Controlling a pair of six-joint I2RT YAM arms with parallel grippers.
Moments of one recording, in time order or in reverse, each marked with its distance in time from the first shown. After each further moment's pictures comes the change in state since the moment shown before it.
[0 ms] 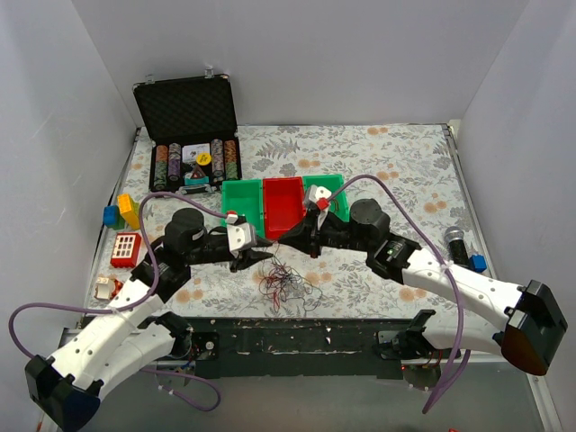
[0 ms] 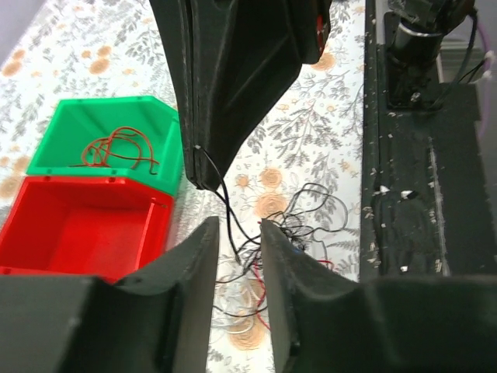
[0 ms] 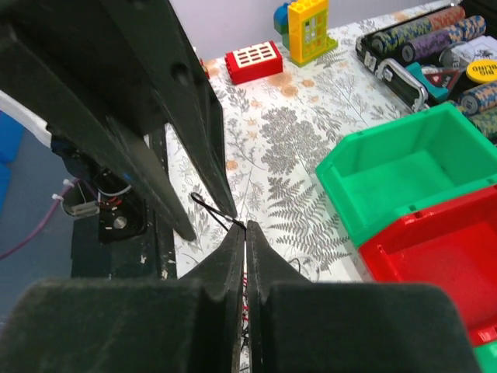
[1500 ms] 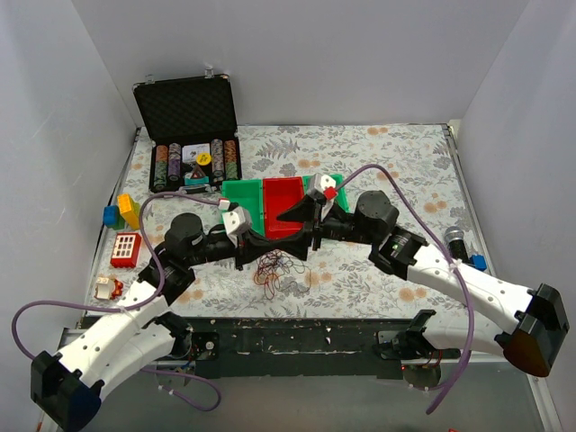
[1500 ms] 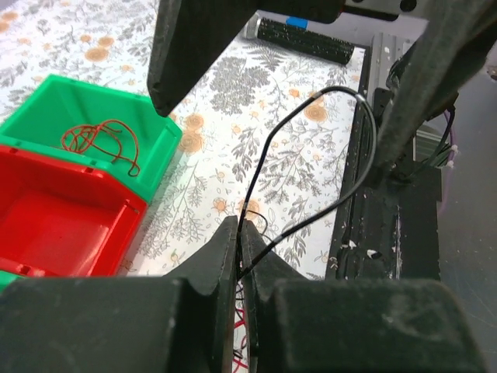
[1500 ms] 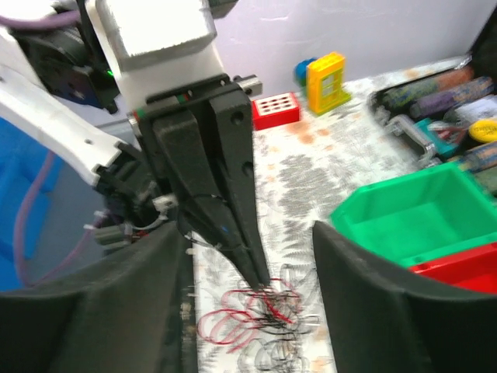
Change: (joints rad) left arm 0.009 0.001 -0.129 0.271 -0.049 -0.370; right arm 0.009 -0.005 0.113 -0.002 -0.059 0.067
